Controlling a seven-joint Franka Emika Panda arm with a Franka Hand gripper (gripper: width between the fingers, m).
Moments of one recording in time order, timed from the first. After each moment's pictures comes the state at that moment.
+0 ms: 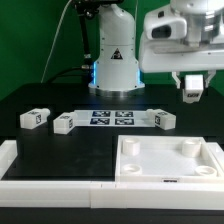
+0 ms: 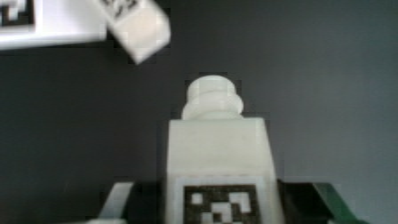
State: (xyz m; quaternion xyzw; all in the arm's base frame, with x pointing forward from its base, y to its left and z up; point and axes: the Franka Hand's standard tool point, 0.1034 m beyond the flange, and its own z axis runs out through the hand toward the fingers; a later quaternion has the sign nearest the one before) arm 0.461 0.128 0.121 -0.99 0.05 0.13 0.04
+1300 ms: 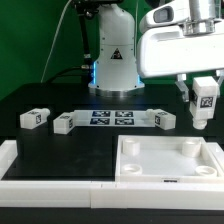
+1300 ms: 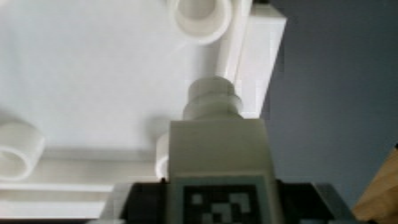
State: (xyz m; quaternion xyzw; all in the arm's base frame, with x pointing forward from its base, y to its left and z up) arm 0.557 0.127 0.114 -0.98 -0.07 -0.15 0.05
